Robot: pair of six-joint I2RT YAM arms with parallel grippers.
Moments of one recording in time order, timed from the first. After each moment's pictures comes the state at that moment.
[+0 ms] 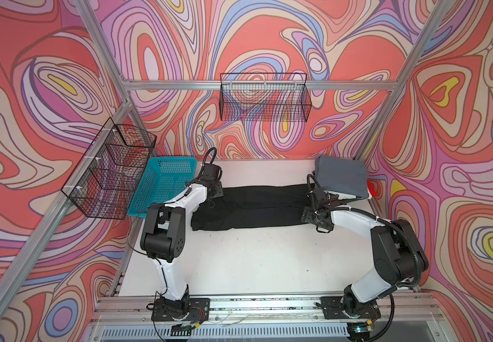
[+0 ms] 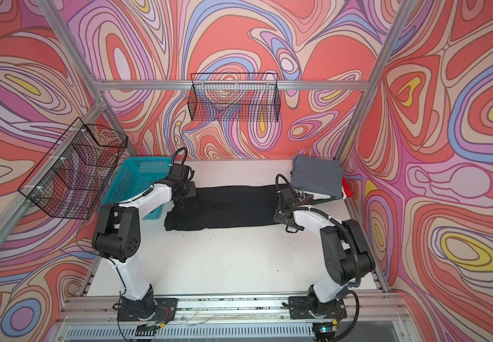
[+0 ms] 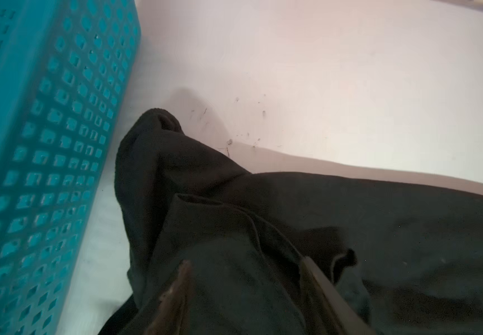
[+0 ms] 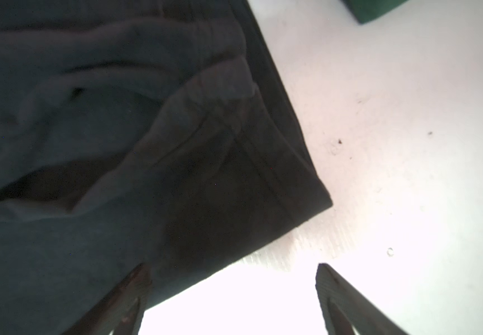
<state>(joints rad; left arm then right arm) -0.22 1.85 1.32 -0.40 -0.18 -0.41 0.28 1.61 0.93 -0.50 0.24 0.62</state>
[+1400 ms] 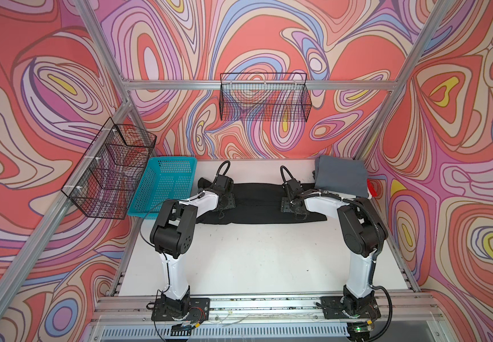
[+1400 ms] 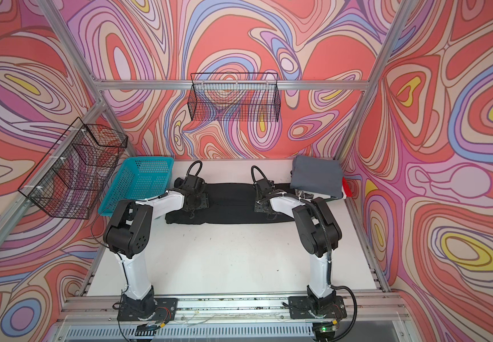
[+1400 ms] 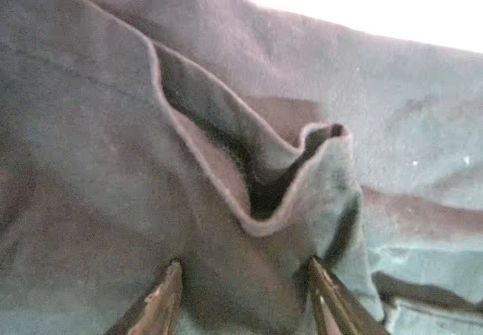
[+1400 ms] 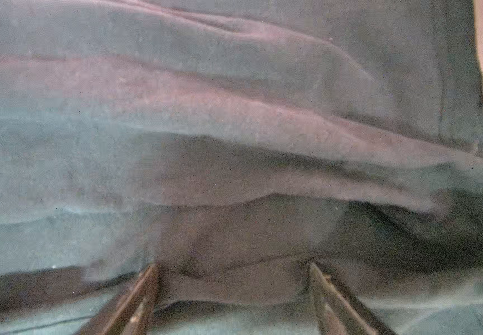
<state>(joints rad) -0.33 1.98 1.27 -0.35 -0.11 -0.49 0.42 1.97 1.26 -0.43 0.27 0.53</state>
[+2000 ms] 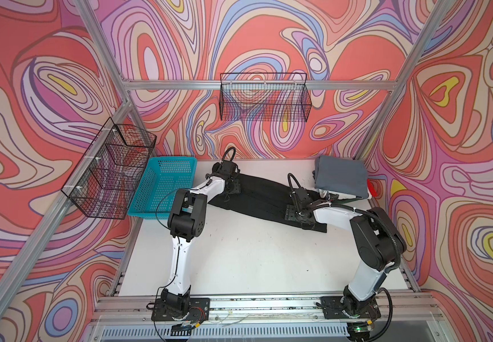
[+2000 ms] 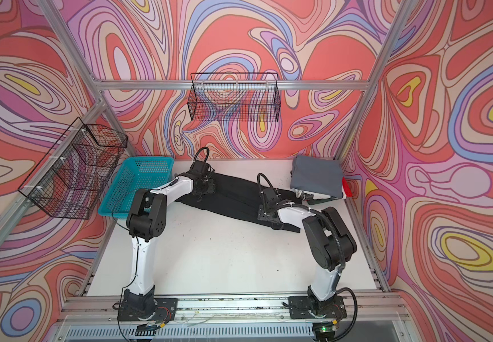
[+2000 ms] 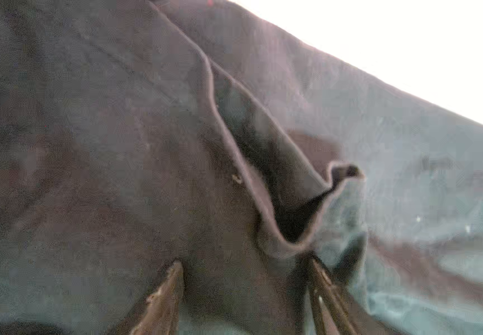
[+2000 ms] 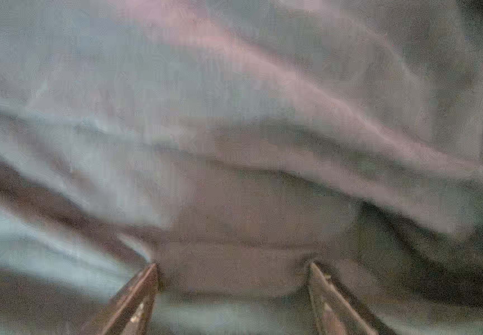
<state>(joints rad) -0.31 2.28 1.75 -0.48 -0.05 -0.38 0.43 1.78 0.99 -0.34 0.19 0.57</state>
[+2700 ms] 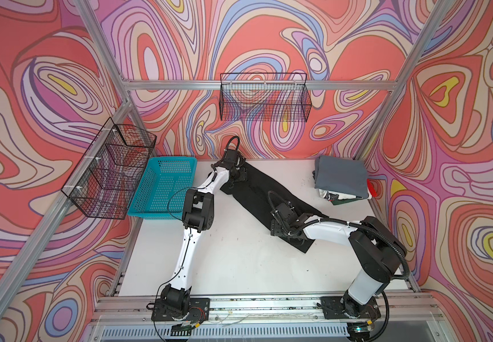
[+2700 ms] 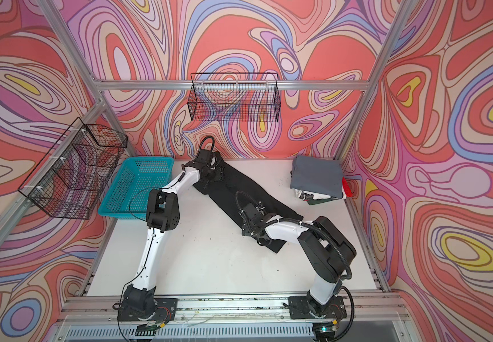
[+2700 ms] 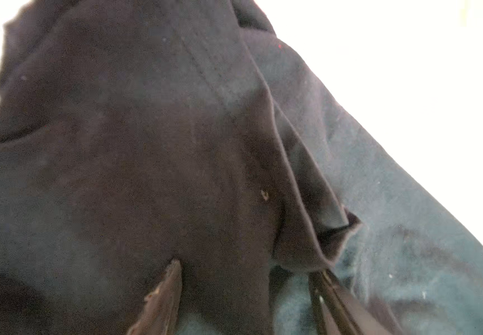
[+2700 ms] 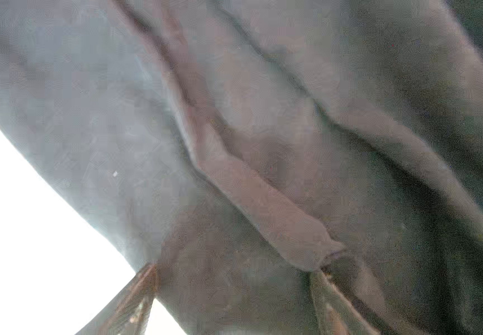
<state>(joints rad) -0.29 2.59 2.31 -0.65 0.13 -0.34 0.73 1.73 0.94 -0.35 0.21 0.76</state>
